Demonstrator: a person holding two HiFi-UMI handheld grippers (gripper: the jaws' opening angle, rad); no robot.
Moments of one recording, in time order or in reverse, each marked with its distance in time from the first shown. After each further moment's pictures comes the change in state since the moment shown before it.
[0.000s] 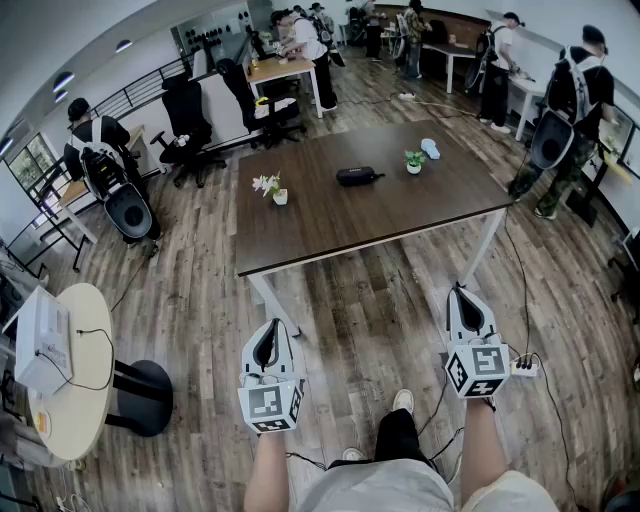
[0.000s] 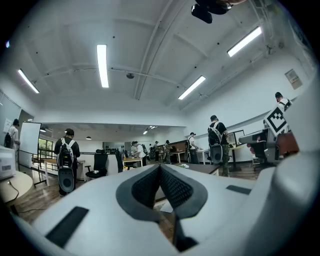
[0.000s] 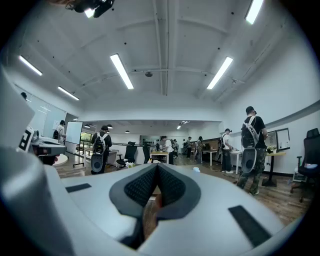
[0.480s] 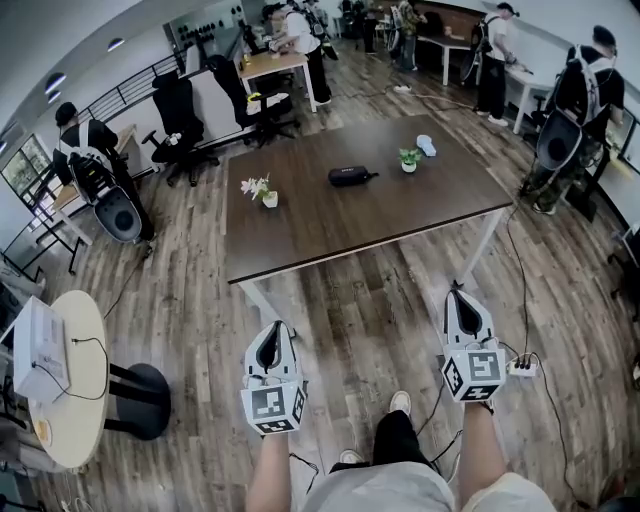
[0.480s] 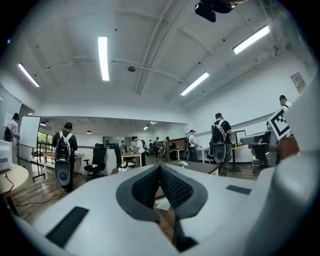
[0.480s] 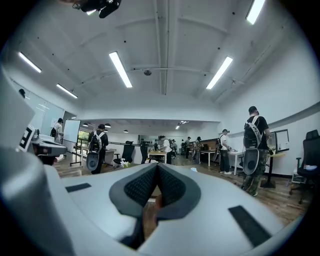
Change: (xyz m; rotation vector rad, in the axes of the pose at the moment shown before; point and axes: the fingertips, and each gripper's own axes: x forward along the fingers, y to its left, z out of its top) left arm 0.050 -0.015 -0.012 -0.038 0.046 0.001; right arm 0.035 -0.024 -0.006 -0.016 -0.001 -0.016
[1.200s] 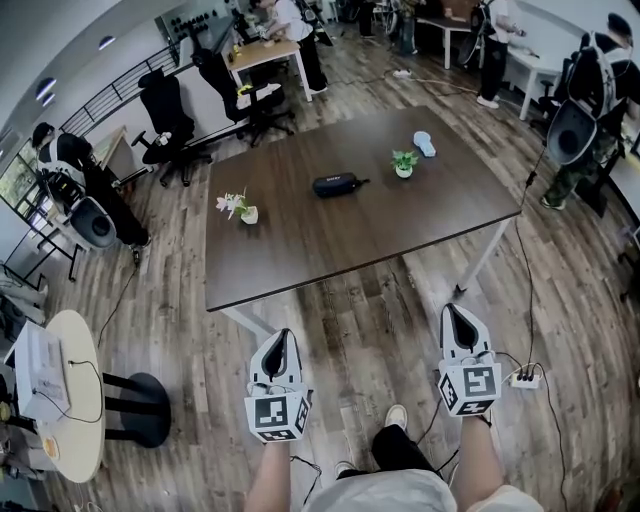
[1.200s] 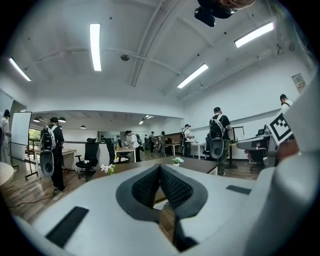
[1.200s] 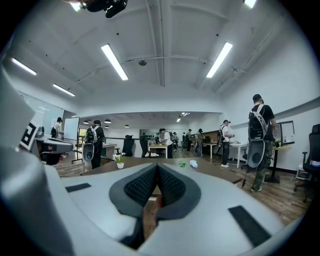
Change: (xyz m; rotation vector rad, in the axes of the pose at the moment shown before) left arm 0.131 -0.056 -0.014 0.000 0.068 -0.050; right arm 0.097 -0.075 -0.041 0.029 0.079 0.035
